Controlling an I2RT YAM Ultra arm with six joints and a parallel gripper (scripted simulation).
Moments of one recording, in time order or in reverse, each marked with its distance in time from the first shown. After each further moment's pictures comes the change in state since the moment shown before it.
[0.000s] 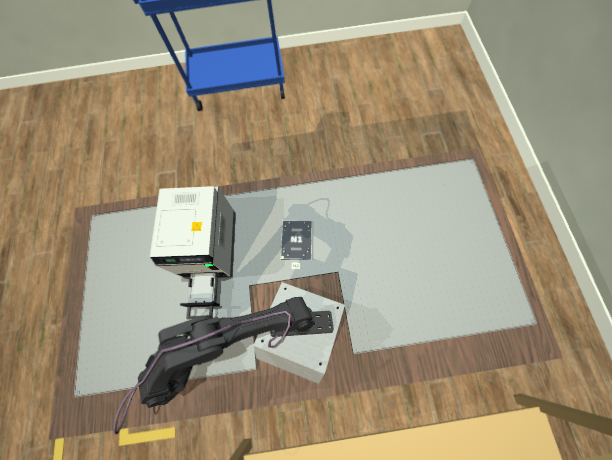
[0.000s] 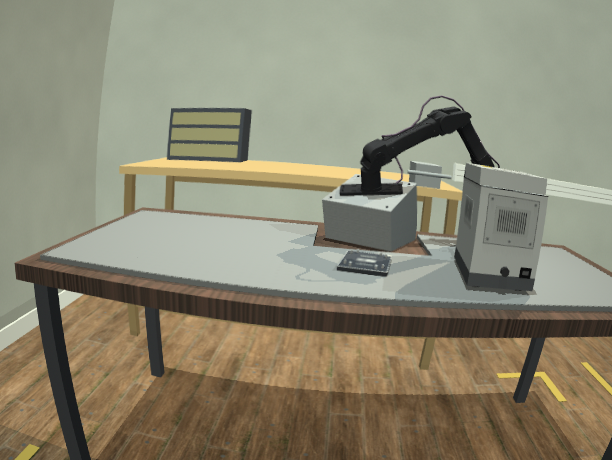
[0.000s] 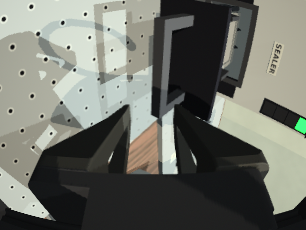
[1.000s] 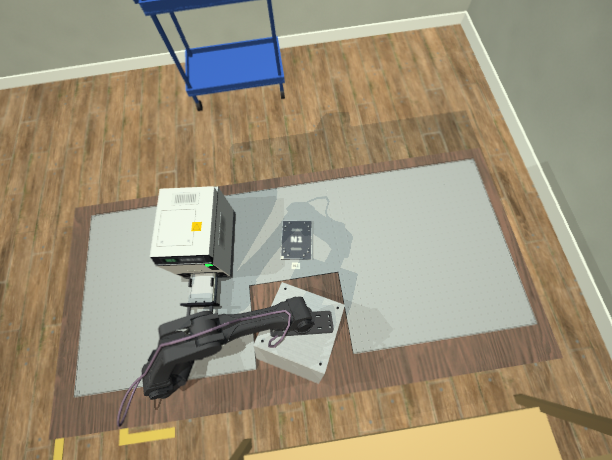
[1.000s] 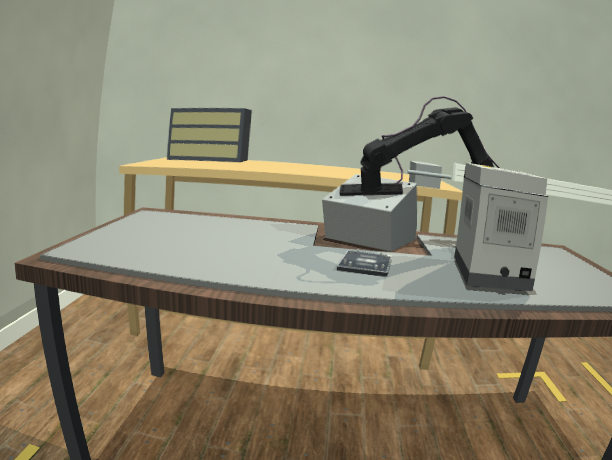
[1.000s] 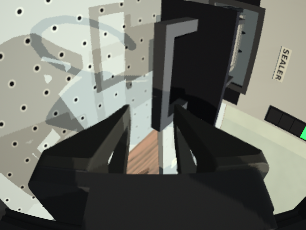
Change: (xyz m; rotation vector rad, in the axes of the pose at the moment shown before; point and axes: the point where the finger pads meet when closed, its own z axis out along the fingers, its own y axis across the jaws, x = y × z) arm -0.001 0.000 0.017 -0.002 -0.001 0.002
